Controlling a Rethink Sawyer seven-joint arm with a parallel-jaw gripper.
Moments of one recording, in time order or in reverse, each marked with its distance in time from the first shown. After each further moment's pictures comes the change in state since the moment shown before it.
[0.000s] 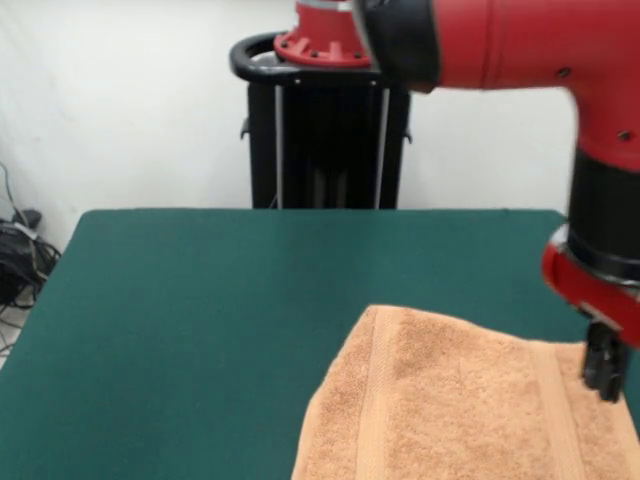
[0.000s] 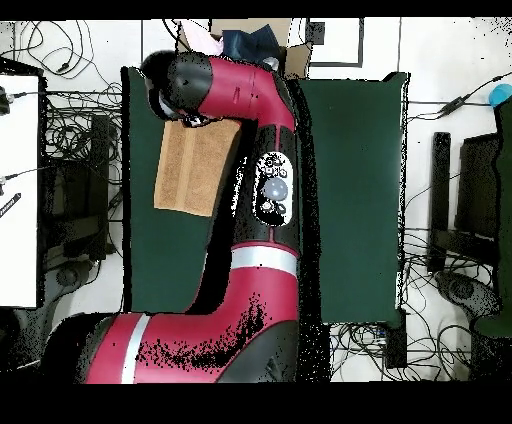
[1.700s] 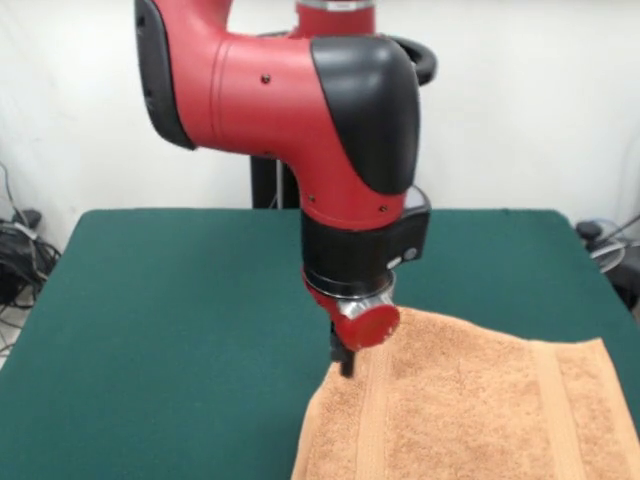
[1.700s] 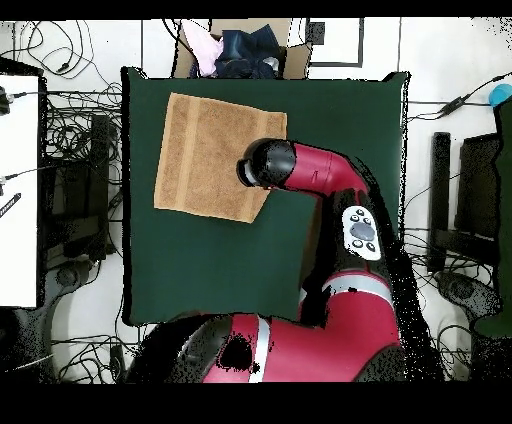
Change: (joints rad) arm -0.250 -0.084 0.097 0.438 -0.280 -0.303 -0.026
